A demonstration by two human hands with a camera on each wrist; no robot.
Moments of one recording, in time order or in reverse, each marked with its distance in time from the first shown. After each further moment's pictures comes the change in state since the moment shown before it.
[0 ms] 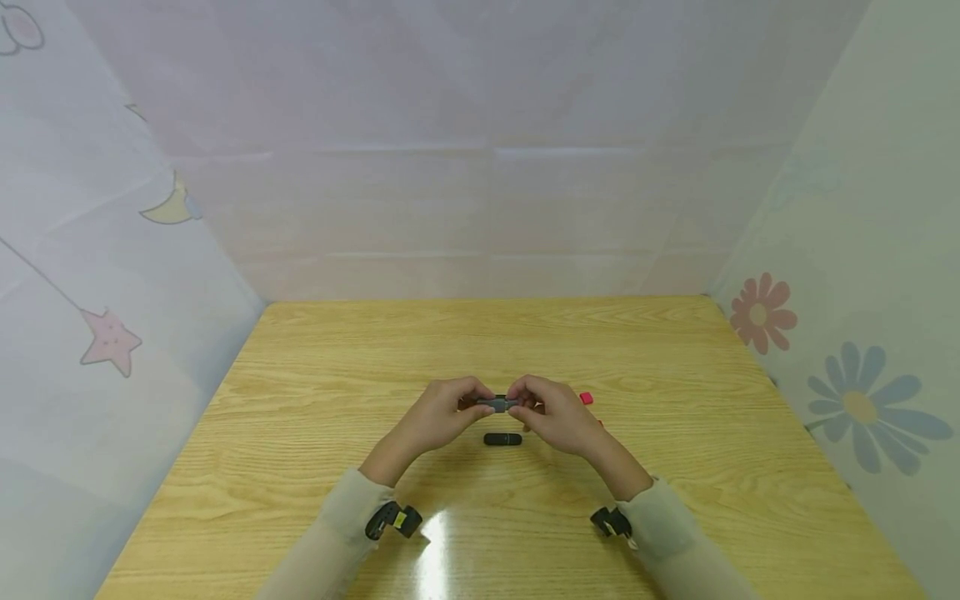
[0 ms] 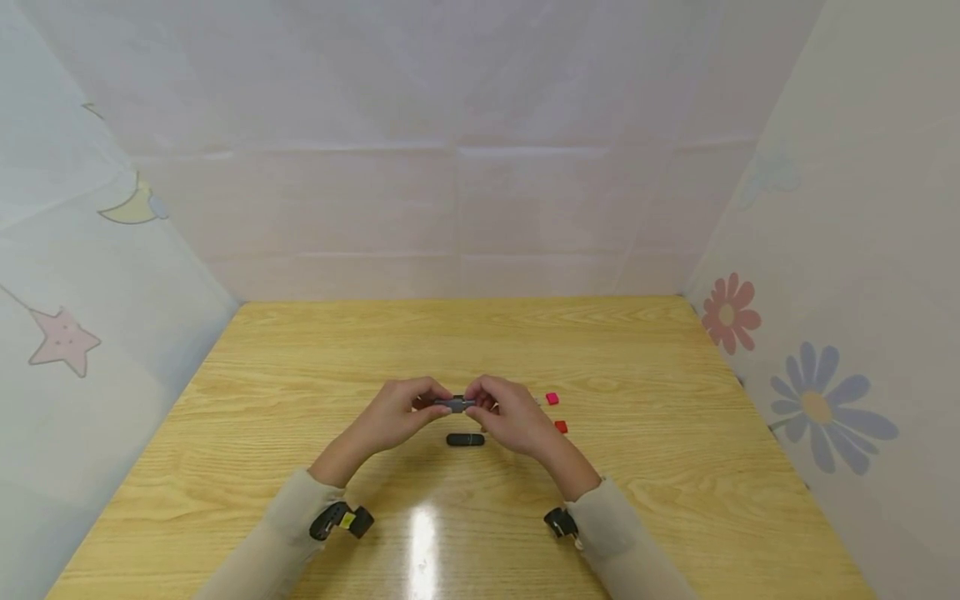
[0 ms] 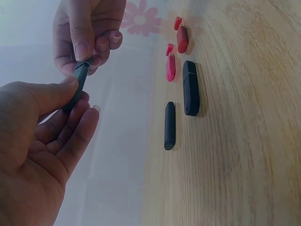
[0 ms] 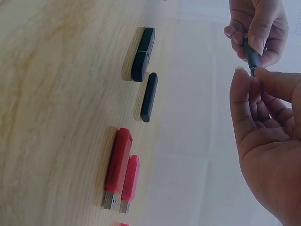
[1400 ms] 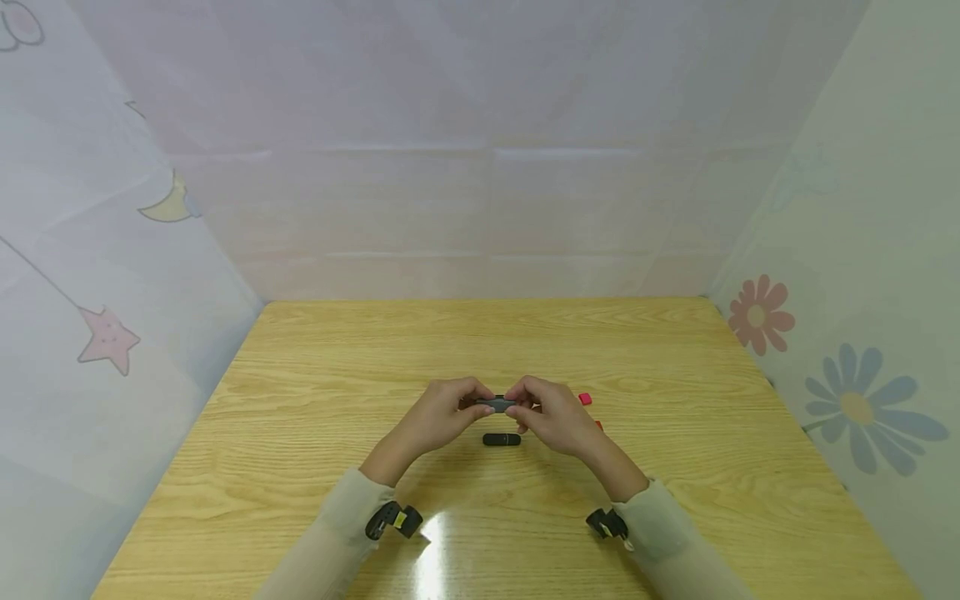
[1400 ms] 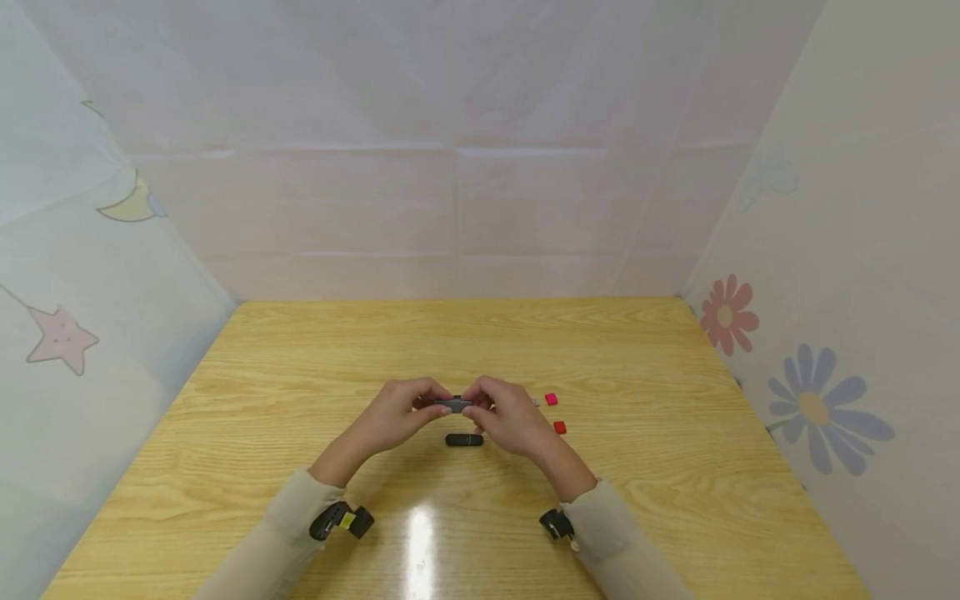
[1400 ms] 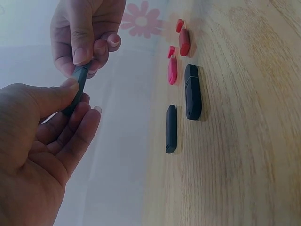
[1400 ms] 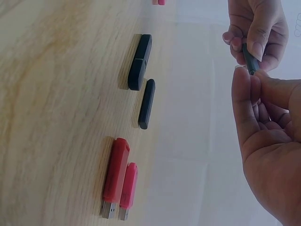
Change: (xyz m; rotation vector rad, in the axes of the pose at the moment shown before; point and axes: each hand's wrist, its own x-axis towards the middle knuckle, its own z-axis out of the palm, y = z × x) left_hand -0.001 0.002 0.000 -0.007 0.000 0.011; right_hand 0.000 -0.005 0.003 0.006 0.011 0.051
